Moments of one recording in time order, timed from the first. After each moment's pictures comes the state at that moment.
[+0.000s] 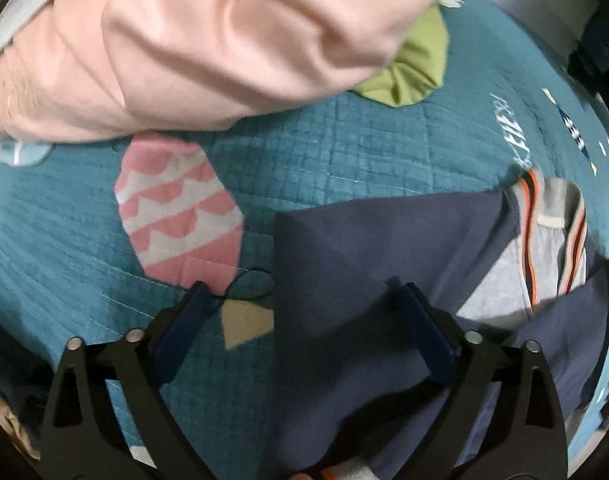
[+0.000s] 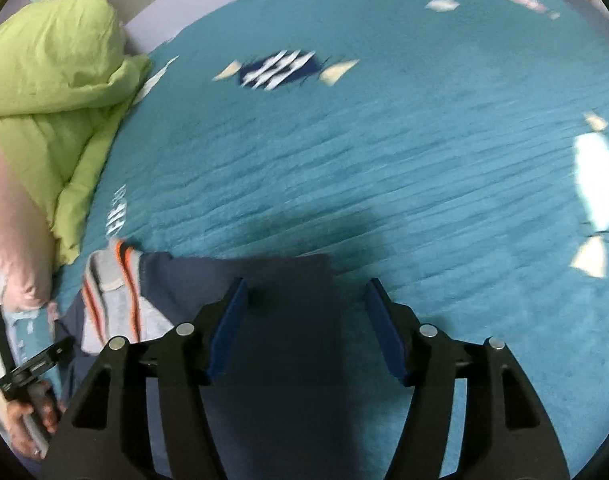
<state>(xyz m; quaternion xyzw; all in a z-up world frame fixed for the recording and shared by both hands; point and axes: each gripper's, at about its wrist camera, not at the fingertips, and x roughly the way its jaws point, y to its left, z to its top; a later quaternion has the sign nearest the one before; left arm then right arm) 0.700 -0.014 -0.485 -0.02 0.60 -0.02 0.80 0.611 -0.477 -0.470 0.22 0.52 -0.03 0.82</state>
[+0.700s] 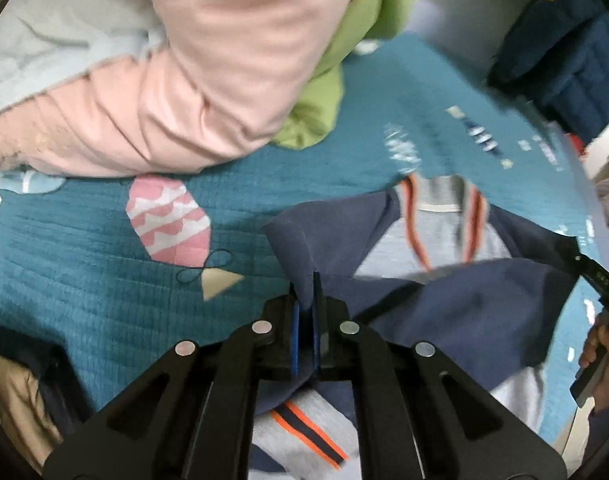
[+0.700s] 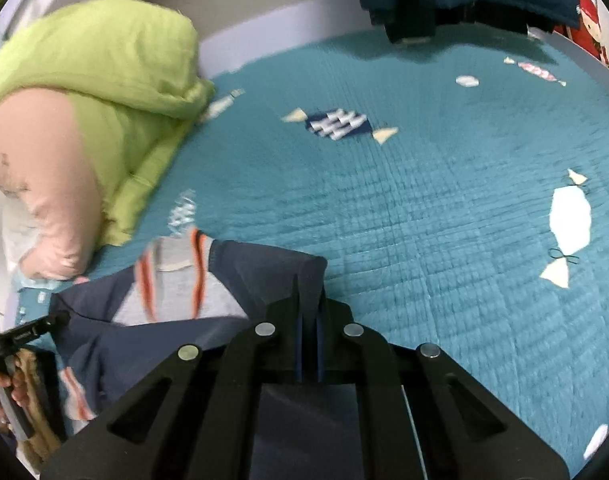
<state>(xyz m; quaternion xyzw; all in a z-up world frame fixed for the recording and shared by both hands) 0.636 -0.025 -0.398 -0.04 0.52 -0.13 0.85 0.538 -0.444 -0.388 0.18 0.42 0.01 0.89</state>
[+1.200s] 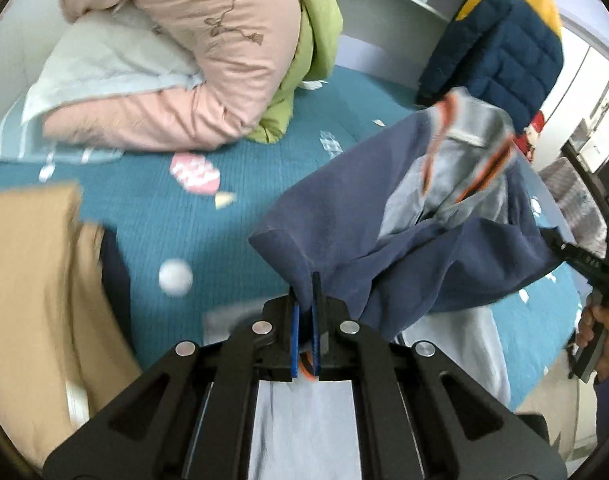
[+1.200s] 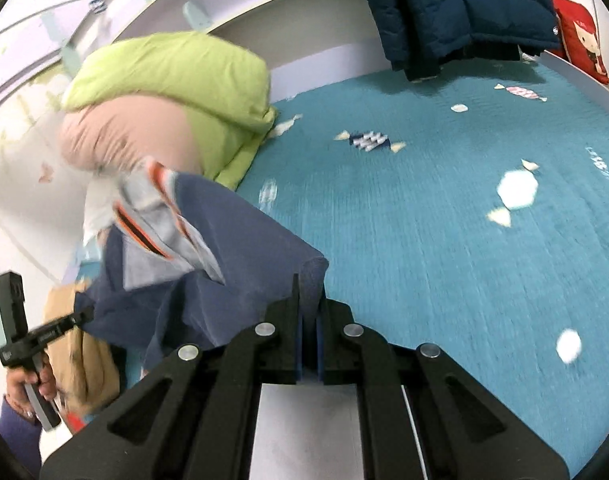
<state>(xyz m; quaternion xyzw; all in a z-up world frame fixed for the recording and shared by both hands) 0.418 0.012 -0.326 -0.06 0.45 -0.18 0.88 0.344 -0.426 -0.310 0.17 0.40 0.07 0.90</state>
